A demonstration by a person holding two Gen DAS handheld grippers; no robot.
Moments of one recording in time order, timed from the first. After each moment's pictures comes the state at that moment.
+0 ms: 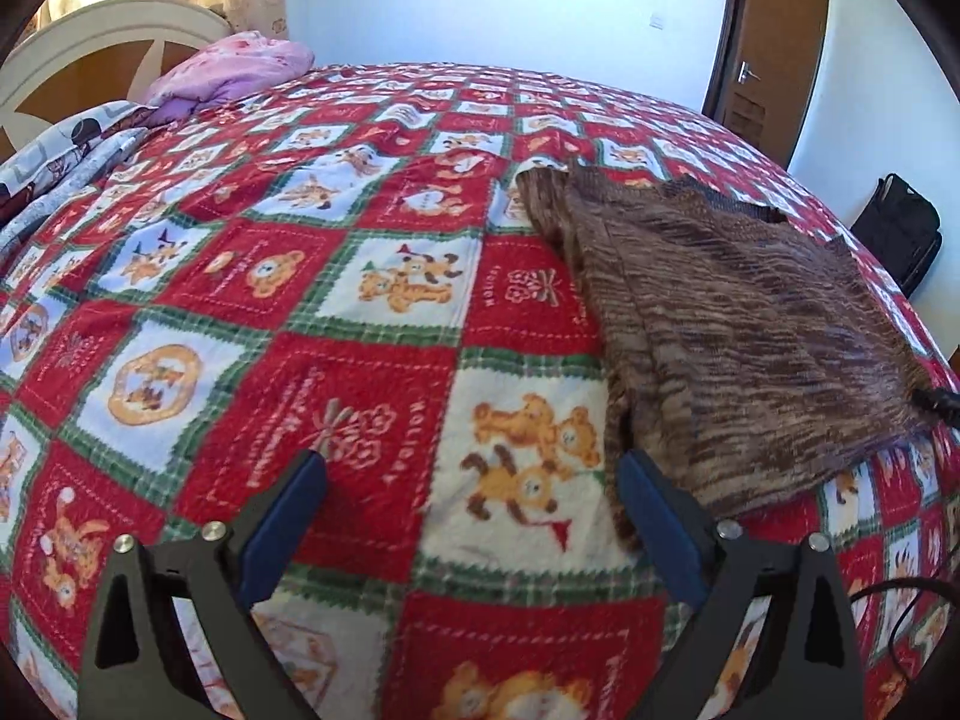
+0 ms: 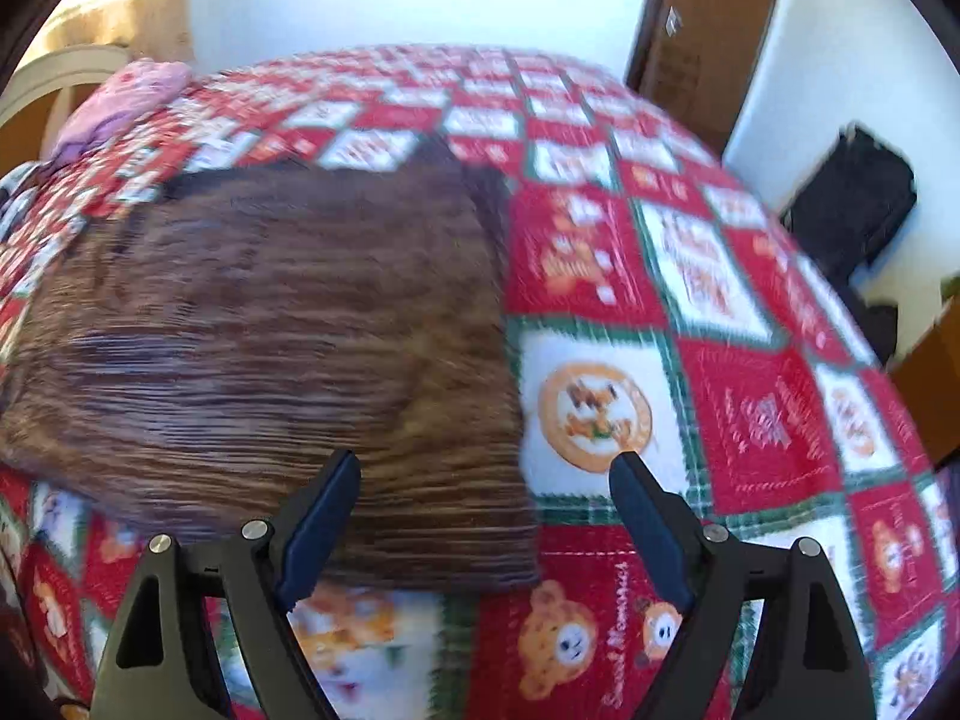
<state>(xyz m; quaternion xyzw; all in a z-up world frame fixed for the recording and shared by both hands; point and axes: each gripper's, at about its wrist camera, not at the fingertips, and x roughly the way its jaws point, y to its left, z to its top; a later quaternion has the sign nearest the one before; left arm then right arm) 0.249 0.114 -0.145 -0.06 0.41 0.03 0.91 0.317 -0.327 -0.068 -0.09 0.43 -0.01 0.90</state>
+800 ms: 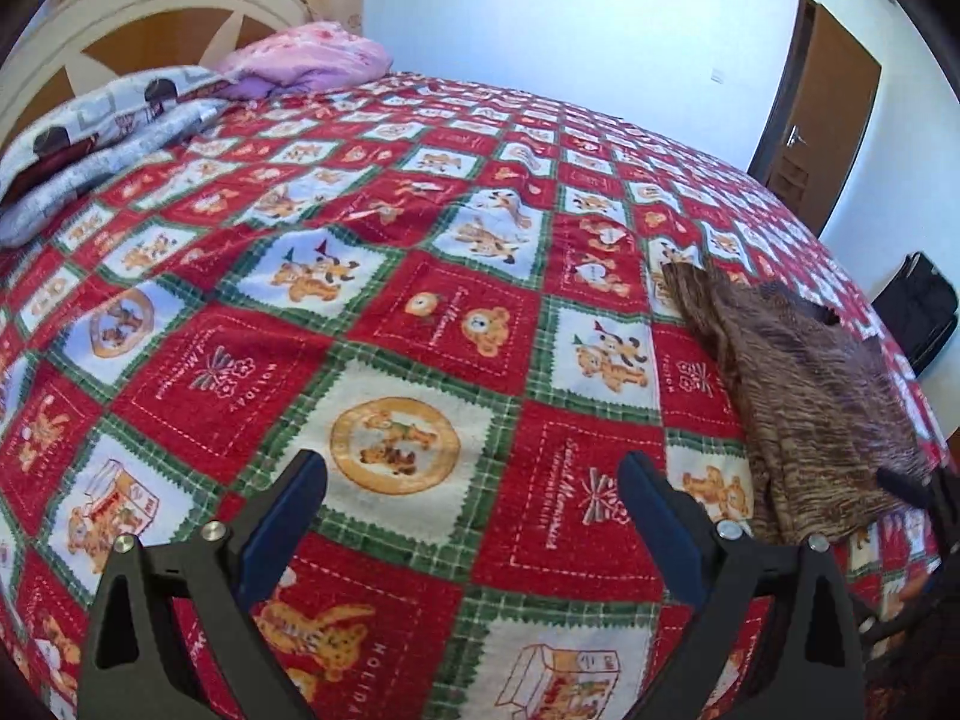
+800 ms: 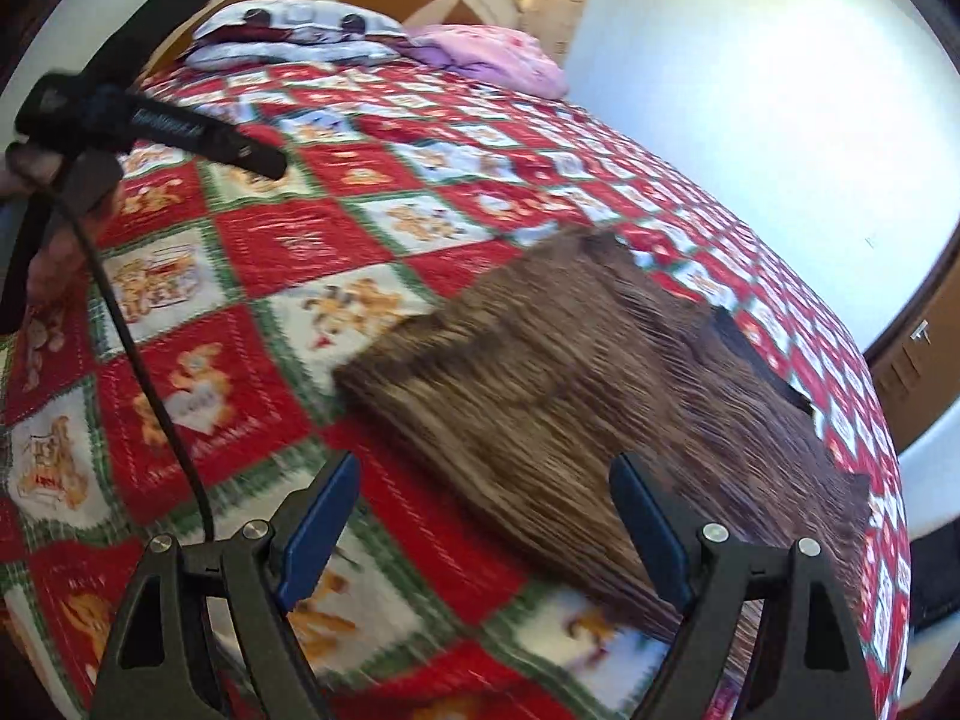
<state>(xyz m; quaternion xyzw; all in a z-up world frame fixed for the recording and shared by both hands) 0.243 0.230 -0.124 -0.13 0.39 0.06 0.91 0.238 -0.031 -0.103 -0.32 0.32 0.29 0.85</state>
